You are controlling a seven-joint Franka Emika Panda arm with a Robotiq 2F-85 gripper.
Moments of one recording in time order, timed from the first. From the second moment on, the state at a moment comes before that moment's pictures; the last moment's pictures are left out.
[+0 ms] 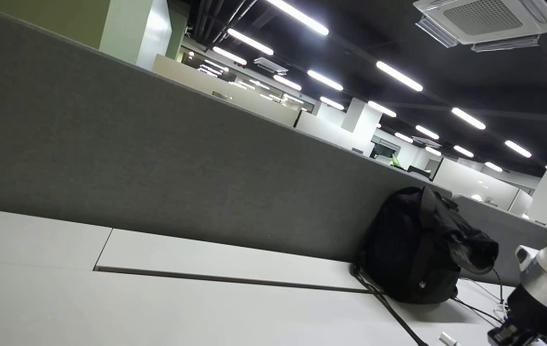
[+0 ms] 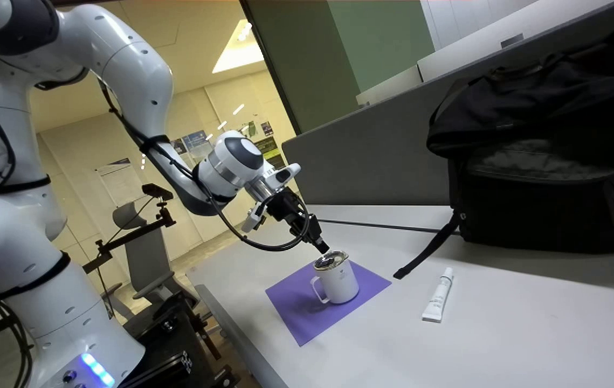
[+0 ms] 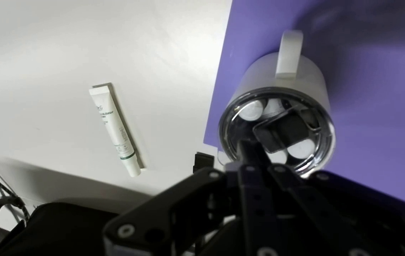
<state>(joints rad) -0.19 0.33 -0.12 -2.45 -1.24 2.95 0.90</state>
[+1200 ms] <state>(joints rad) -0.19 0.42 -0.14 -2.37 -1.34 2.97 0.94</state>
